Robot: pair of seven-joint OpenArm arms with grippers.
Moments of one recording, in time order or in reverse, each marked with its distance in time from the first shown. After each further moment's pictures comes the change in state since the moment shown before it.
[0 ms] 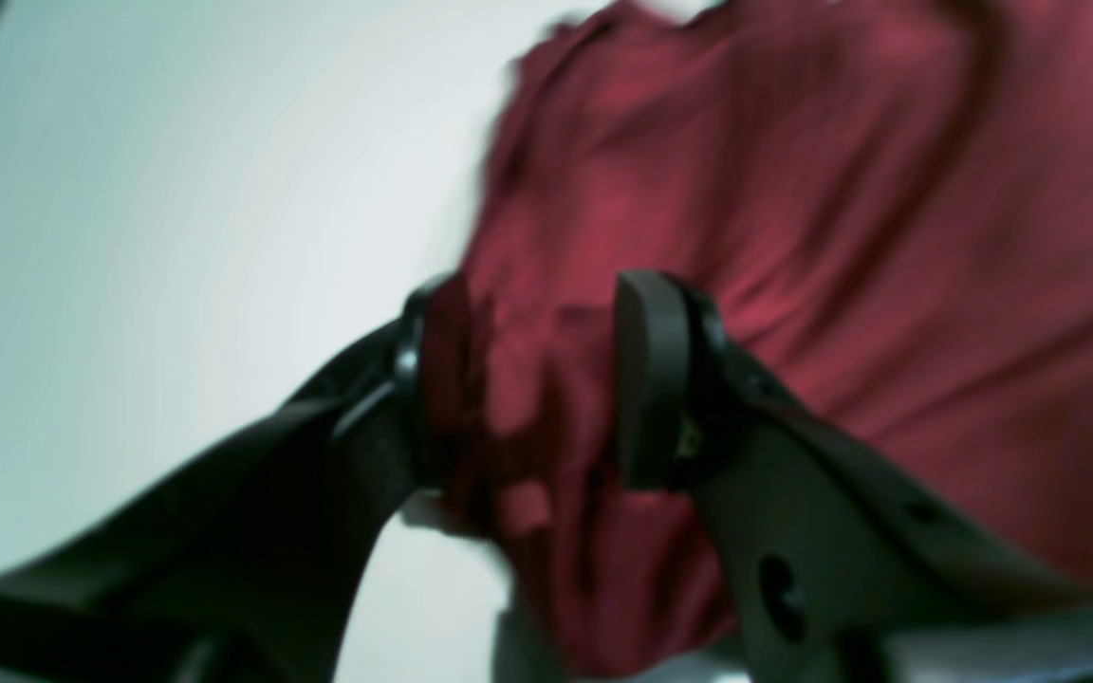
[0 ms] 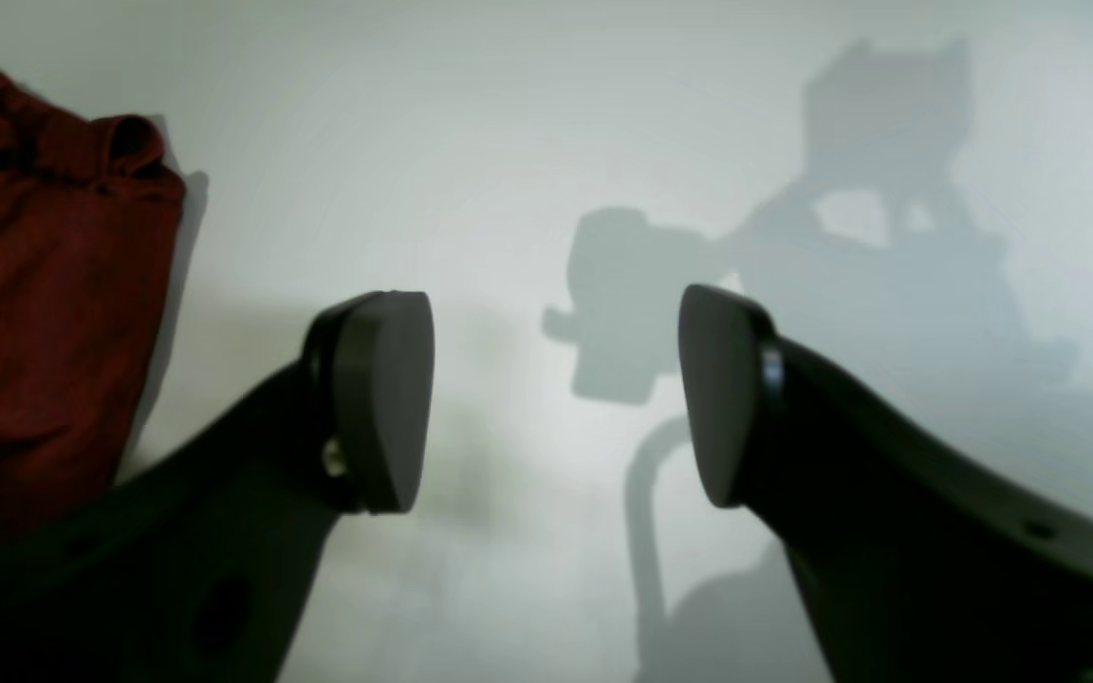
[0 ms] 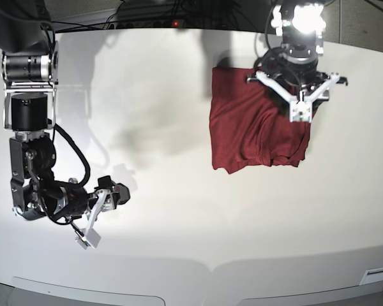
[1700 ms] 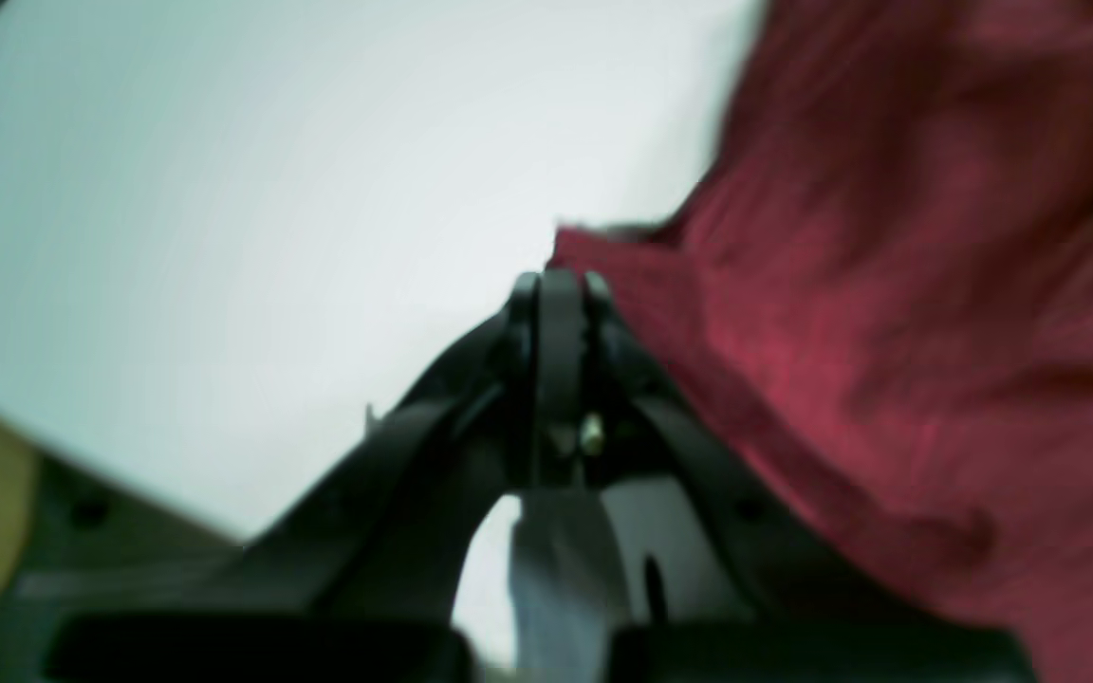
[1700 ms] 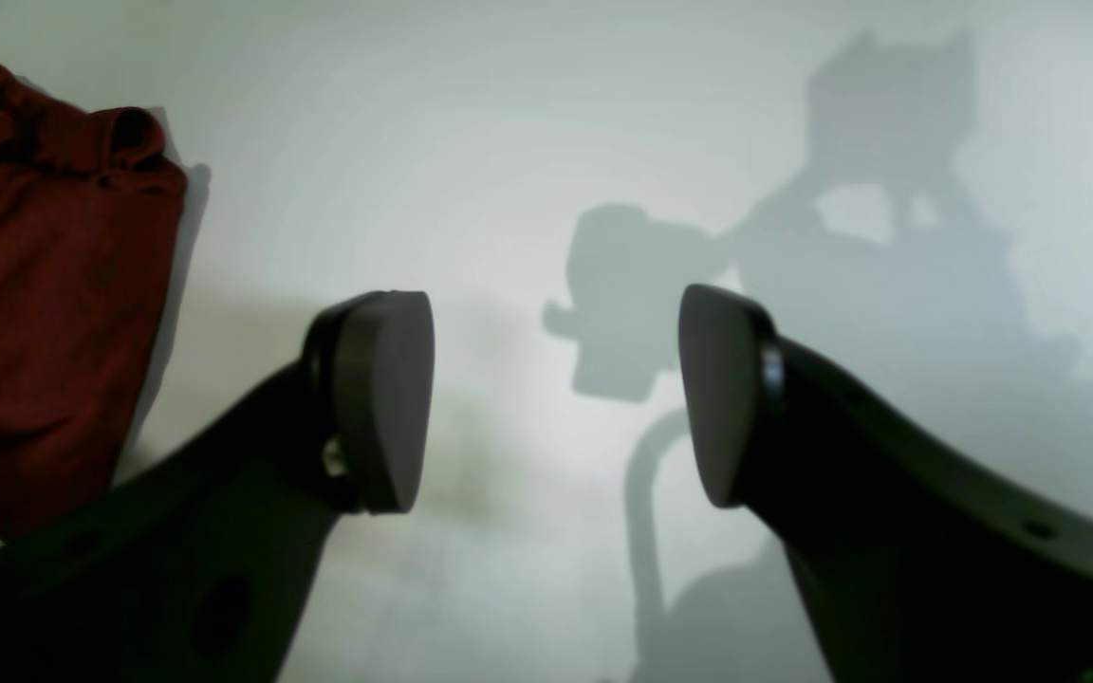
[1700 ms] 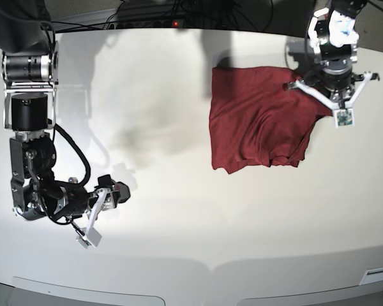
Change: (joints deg) left arm 3.1 -3.5 -14.1 -0.5 -4.9 0.5 7.6; right arm 0.0 0.0 0.0 0.0 0.0 0.0 -0.8
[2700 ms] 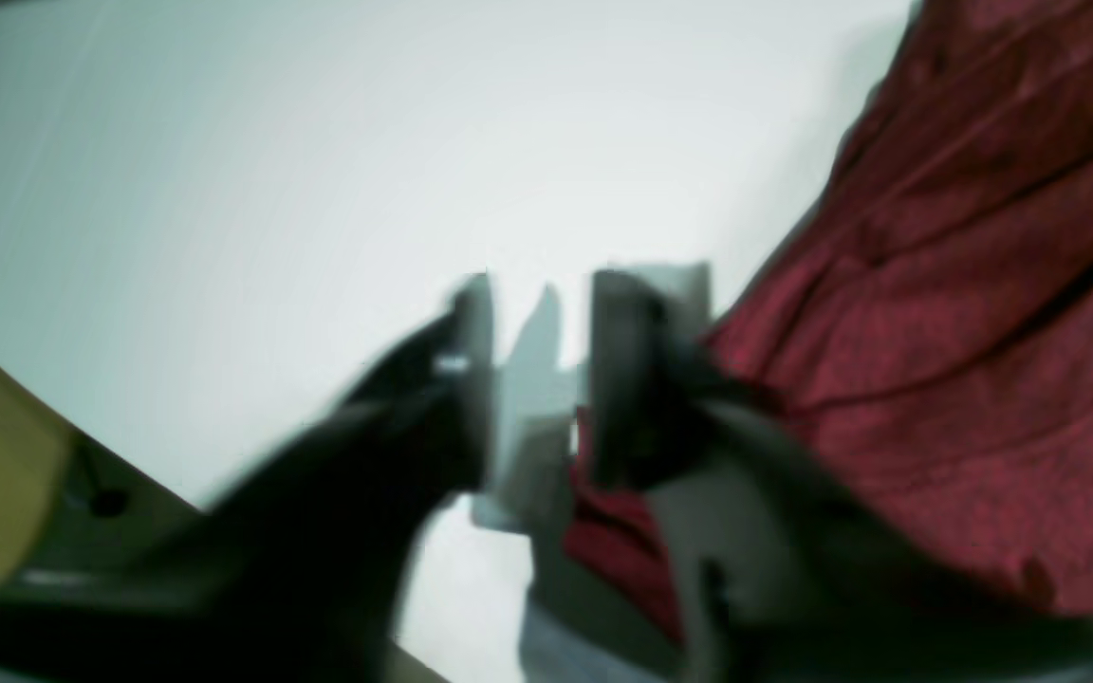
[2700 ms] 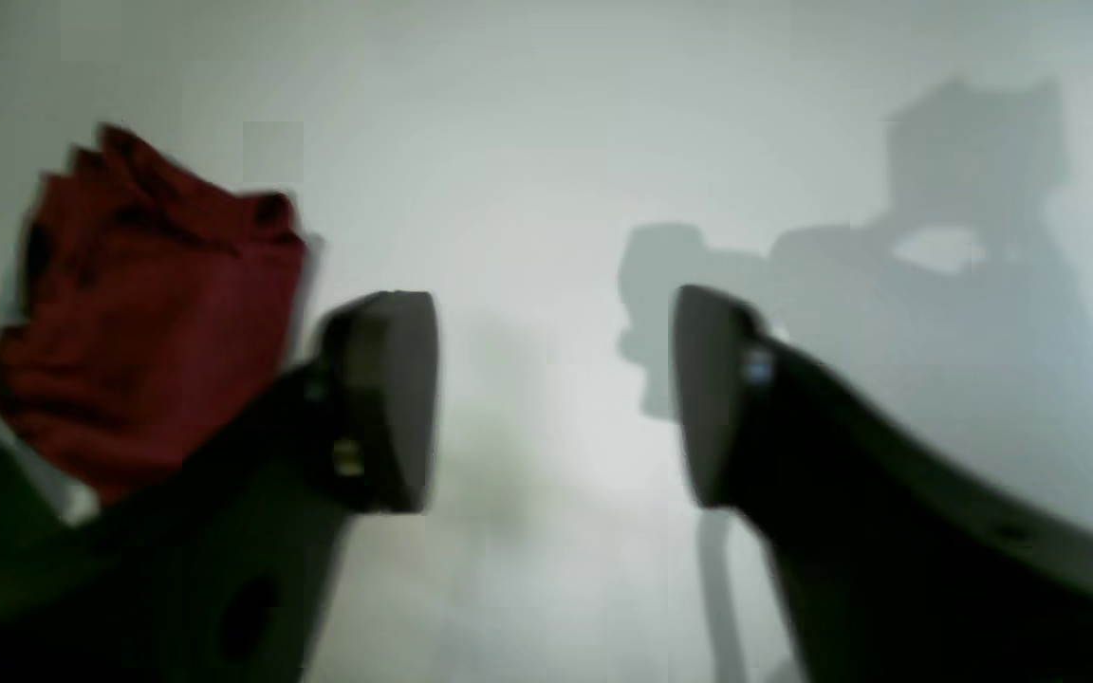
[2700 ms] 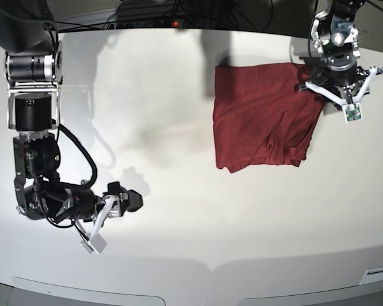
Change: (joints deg) left arm -0.5 1.5 -2.2 -5.7 -2.2 2.5 -9.8; right arm 0.0 -2.1 0.0 0.0 8.9 0.0 0.8
